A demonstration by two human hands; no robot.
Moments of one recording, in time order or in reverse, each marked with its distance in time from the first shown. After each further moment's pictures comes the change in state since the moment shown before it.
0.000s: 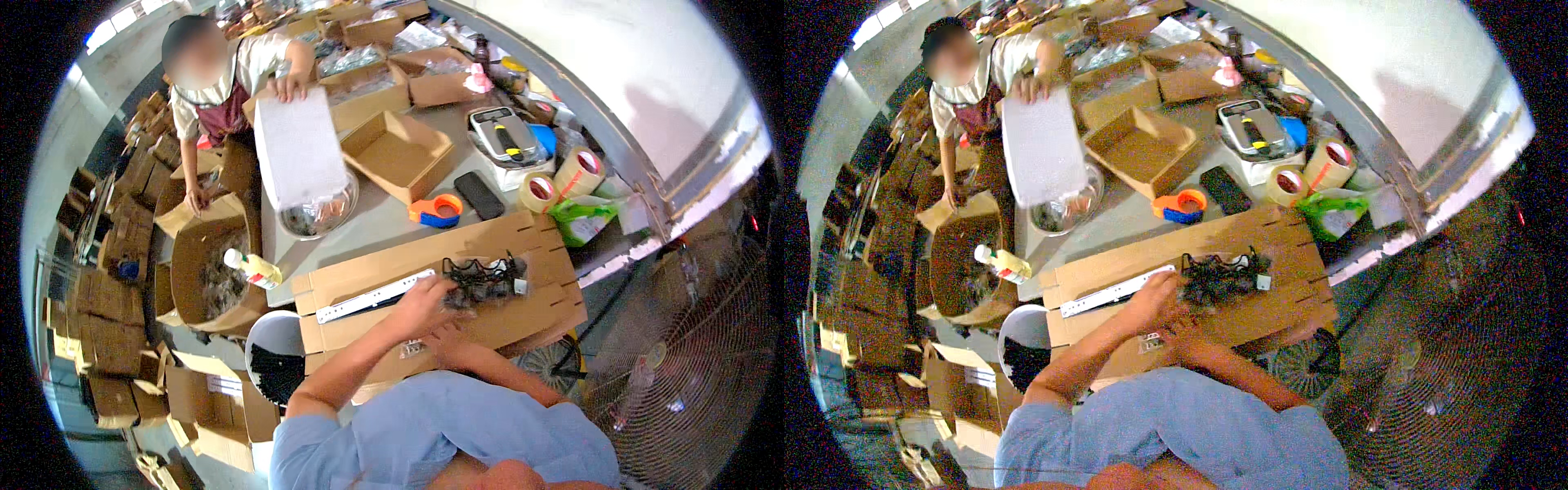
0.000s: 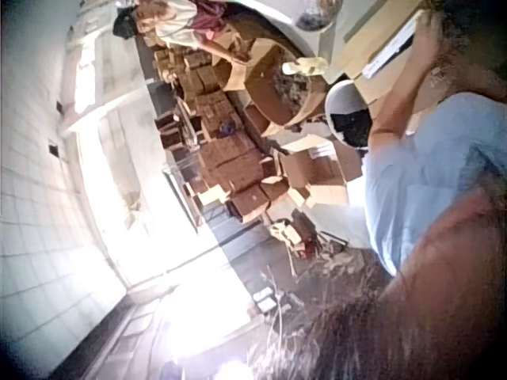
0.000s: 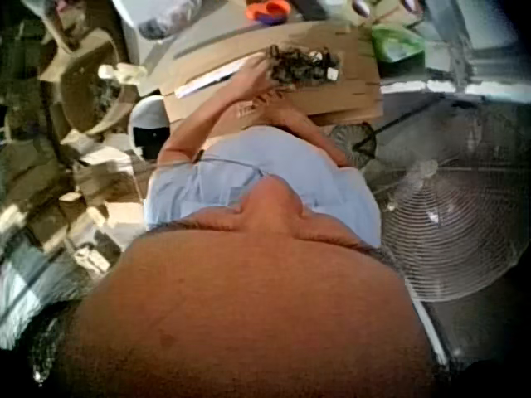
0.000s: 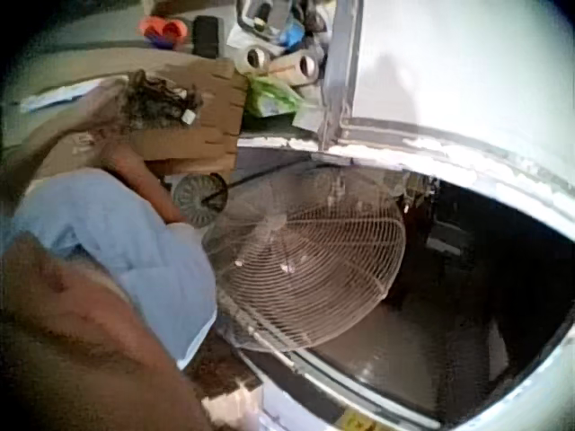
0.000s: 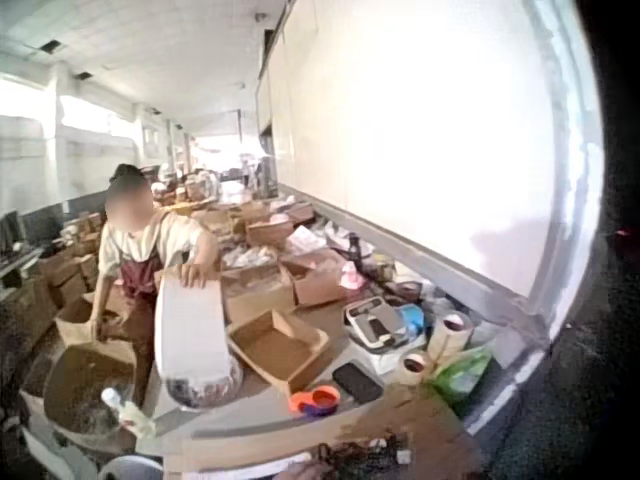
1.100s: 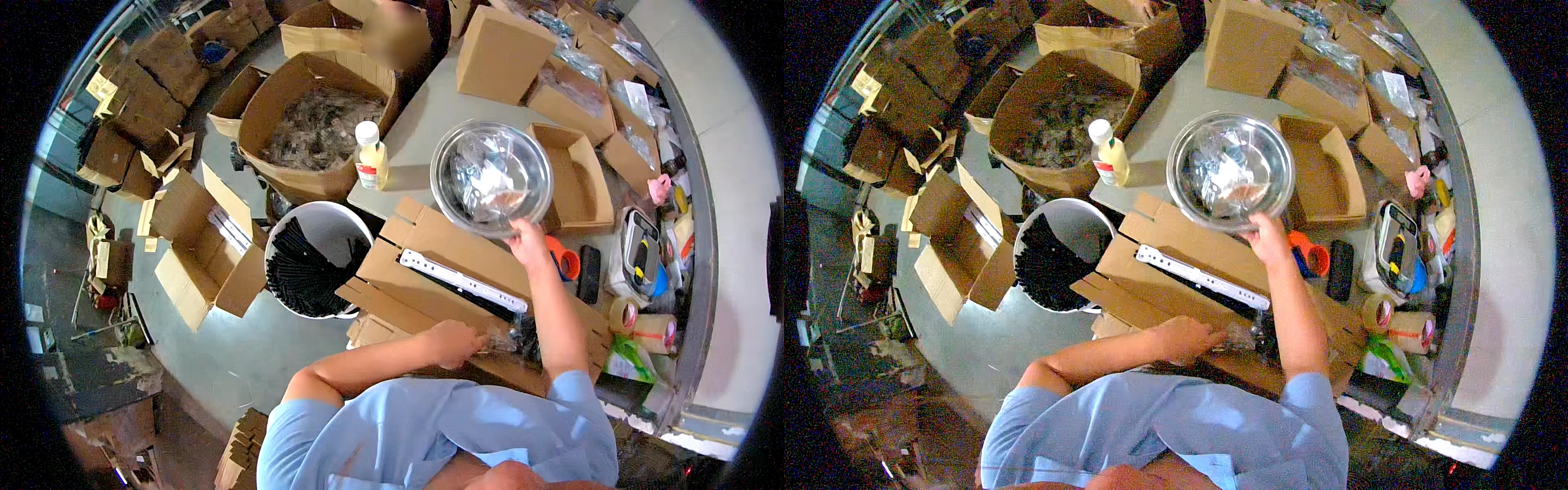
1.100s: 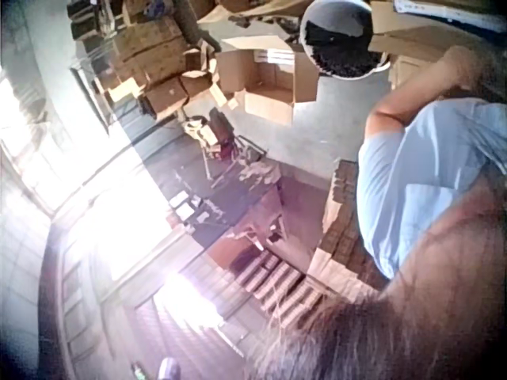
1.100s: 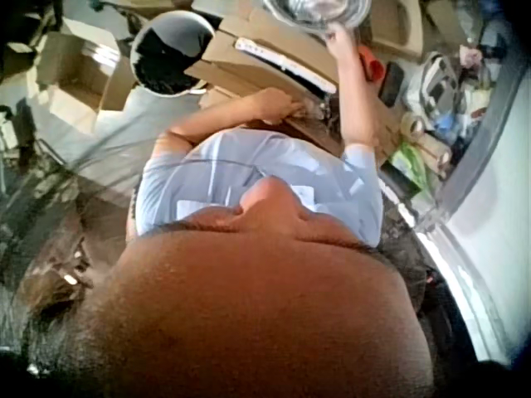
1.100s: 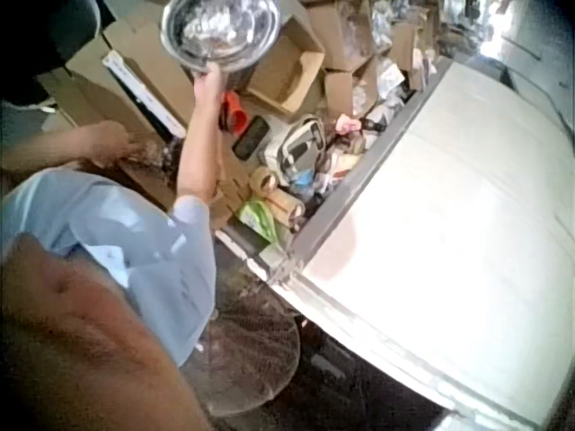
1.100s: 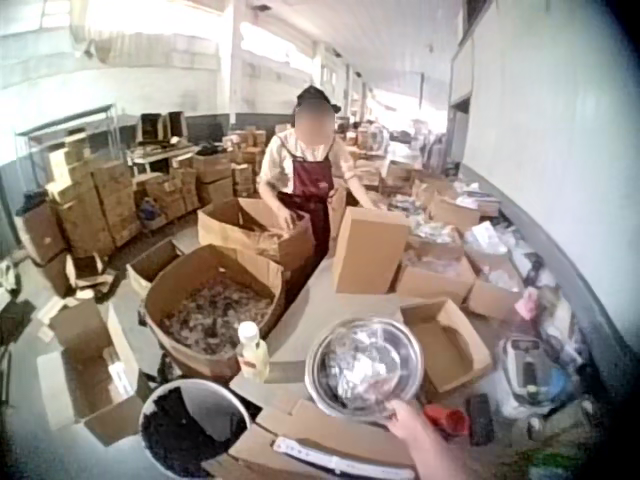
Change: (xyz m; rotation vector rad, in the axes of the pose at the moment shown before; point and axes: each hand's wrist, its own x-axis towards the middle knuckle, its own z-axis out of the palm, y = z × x) left_hand -0.087 -0.010 -0.003 0.052 -0.287 -0.402; right_hand 0.278 0.069 -0.109 1.666 0.159 0.337
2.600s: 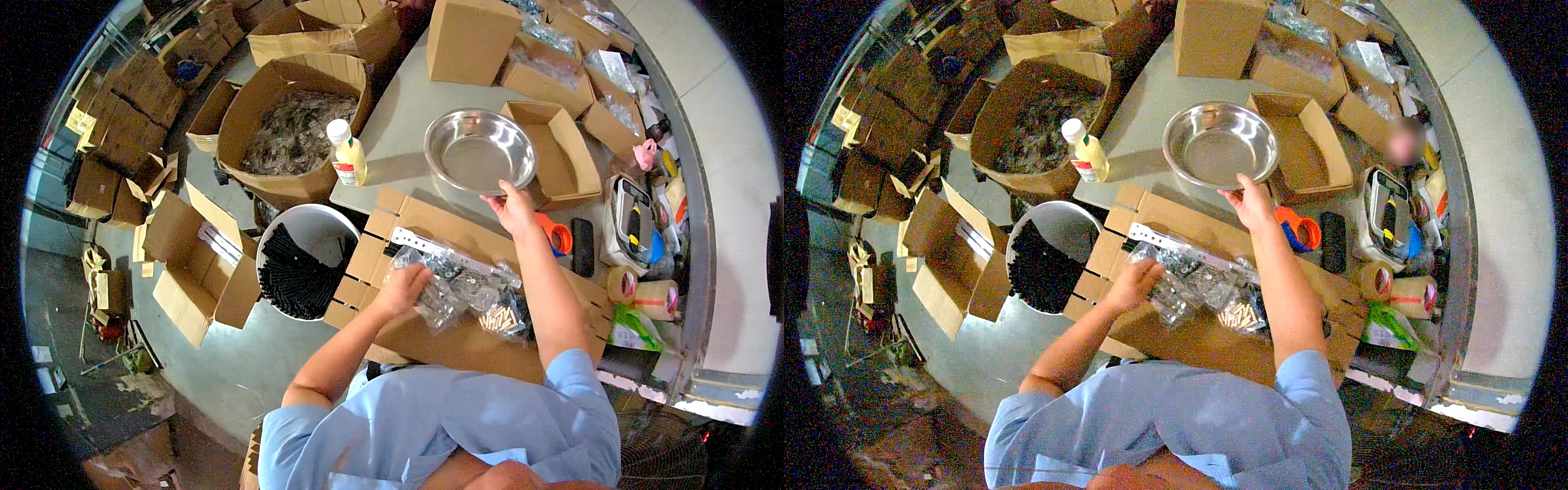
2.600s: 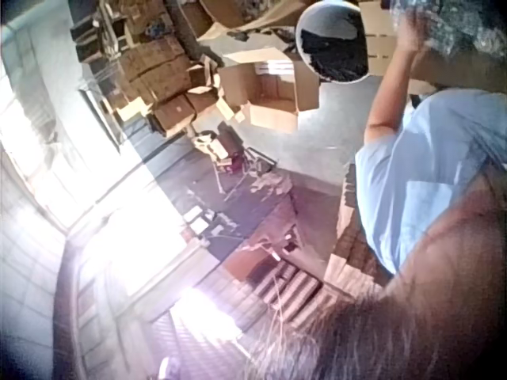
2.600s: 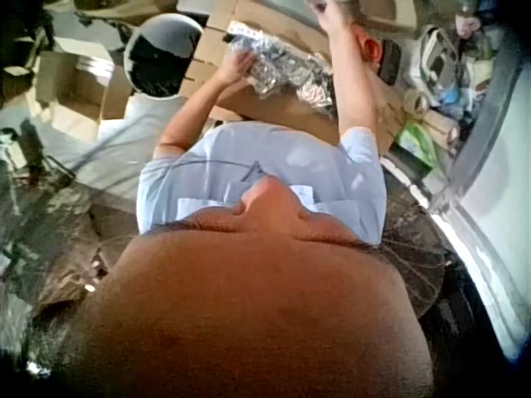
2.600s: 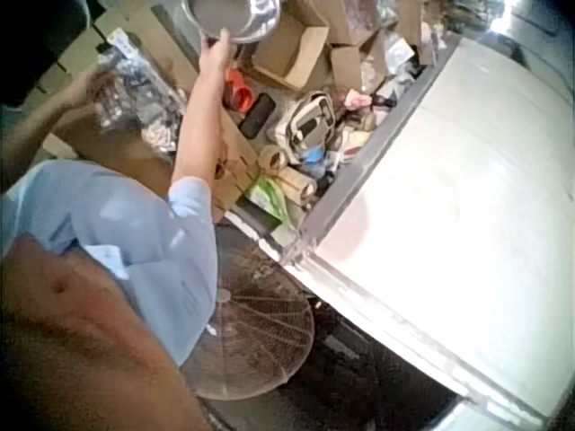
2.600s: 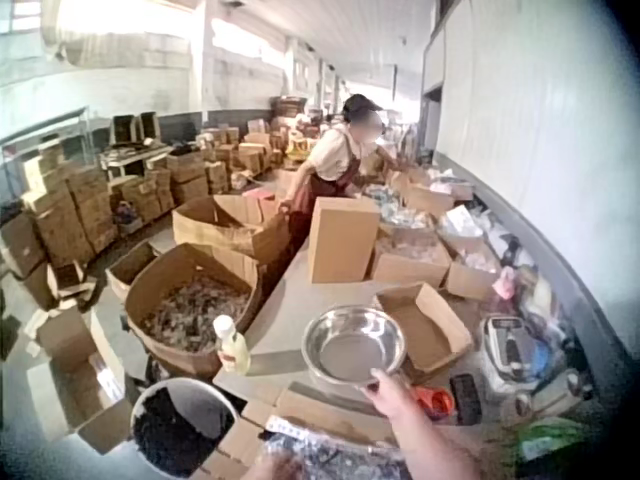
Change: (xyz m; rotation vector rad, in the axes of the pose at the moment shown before) left_hand -0.035 -0.078 0.004 -0.683 0.739 -0.435; right_hand 0.017 -0.016 0.010 0.102 0.047 -0.035
